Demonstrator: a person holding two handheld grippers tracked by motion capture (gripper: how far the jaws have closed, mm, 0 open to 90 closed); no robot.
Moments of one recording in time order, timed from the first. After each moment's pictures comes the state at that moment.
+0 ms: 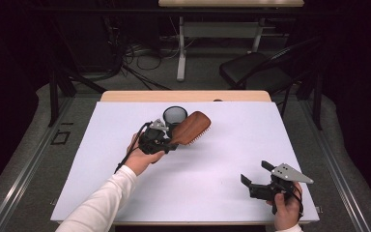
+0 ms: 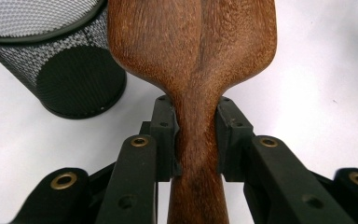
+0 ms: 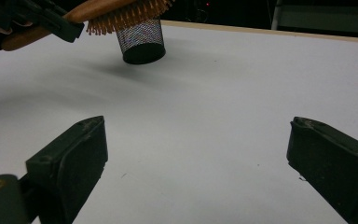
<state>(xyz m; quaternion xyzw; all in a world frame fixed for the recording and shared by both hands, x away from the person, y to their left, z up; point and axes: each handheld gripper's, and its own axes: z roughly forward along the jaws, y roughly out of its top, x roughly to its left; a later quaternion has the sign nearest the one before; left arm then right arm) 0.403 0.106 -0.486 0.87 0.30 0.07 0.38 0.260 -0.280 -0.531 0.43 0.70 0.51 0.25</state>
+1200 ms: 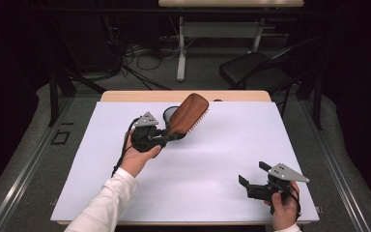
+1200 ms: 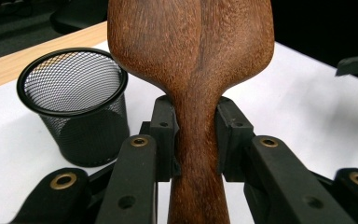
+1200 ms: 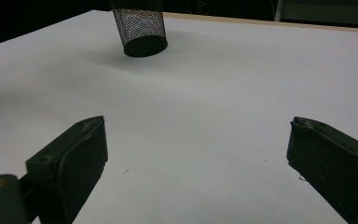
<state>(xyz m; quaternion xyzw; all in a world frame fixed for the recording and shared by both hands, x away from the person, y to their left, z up) 0.385 0.120 -0.456 0.81 0.31 0.10 0.49 0.263 -0.275 -0.535 0.43 0.71 0.51 0.24</state>
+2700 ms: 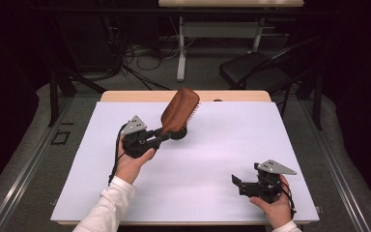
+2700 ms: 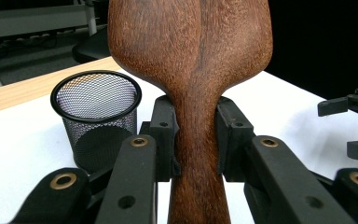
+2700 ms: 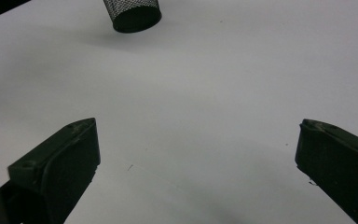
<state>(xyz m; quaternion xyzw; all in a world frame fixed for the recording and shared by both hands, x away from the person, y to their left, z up) 0.365 0.139 -0.456 0.76 0.32 0.14 0.55 0.276 -0.255 -0.538 0.48 0.72 0.45 0.20</state>
